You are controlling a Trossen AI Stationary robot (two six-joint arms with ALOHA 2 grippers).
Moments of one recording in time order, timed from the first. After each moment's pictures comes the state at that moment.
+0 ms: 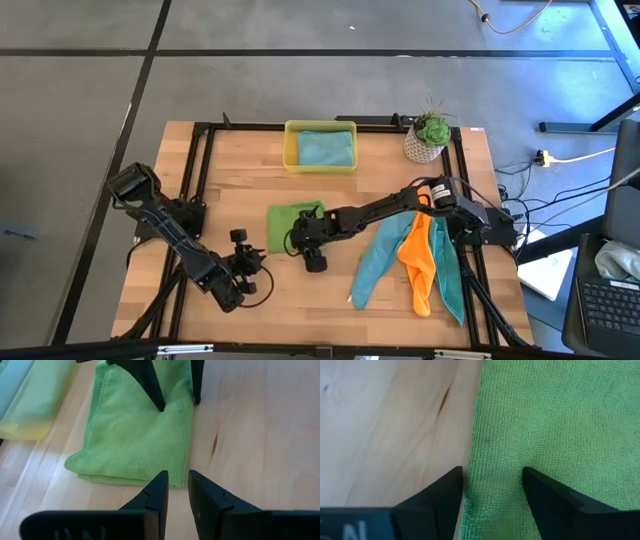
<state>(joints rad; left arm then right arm) -0.83 1.60 0.77 -0.58 -0.85 -0.86 0.13 2.29 1.51 -0.24 0.02 -0.06</state>
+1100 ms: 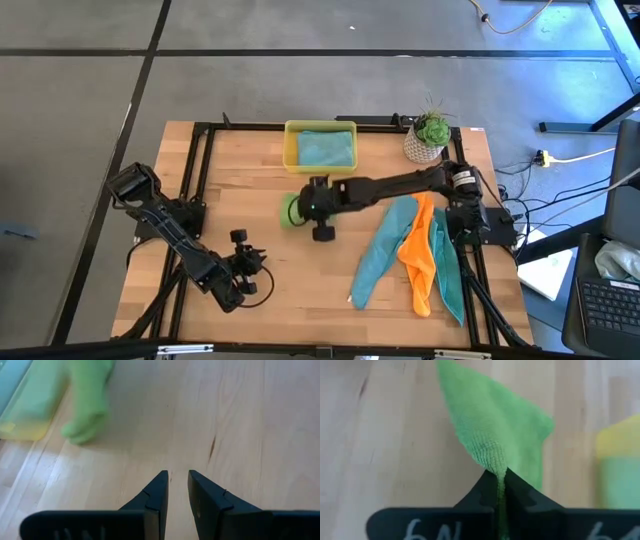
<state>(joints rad) -0.83 1.60 0.77 -0.57 -0.85 -0.86 0.03 2.03 1.60 -0.56 0.15 -0.17</state>
